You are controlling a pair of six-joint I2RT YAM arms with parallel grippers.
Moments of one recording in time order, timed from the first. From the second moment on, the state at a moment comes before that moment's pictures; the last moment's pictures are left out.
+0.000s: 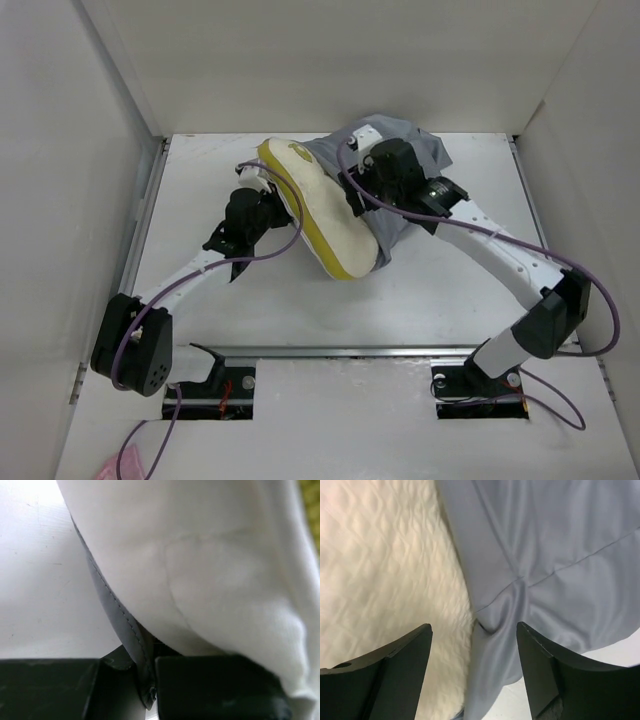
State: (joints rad) left arm -0.42 1.30 0.75 0.29 0.02 -0.60; right arm 0.67 1.53 1.55 -0.57 0.16 0.00
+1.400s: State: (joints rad) left arm -0.49 1.37 2.20 -0.29 0.36 -0.42; right arm 0.71 1.60 2.75 -0.72 0.31 -0.15
